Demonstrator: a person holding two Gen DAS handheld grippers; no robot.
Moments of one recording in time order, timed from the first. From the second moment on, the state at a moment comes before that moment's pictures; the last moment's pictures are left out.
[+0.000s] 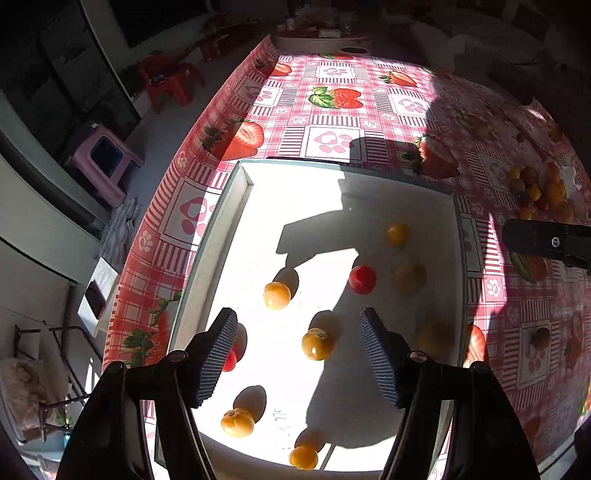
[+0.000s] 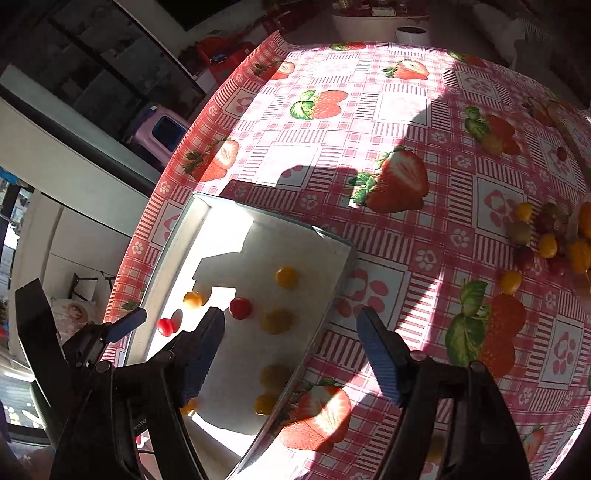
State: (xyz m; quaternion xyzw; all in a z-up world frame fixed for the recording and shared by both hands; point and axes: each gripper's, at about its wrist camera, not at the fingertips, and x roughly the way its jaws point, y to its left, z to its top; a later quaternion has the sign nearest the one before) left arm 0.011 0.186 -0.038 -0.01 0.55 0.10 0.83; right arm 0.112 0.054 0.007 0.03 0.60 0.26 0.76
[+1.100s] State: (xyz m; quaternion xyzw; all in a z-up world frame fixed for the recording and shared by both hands) left arm 0.151 -0.032 -0.080 0.07 0.55 -0.13 0.82; right arm 0.022 -0.063 -0.041 0.02 0.61 0.20 0.77
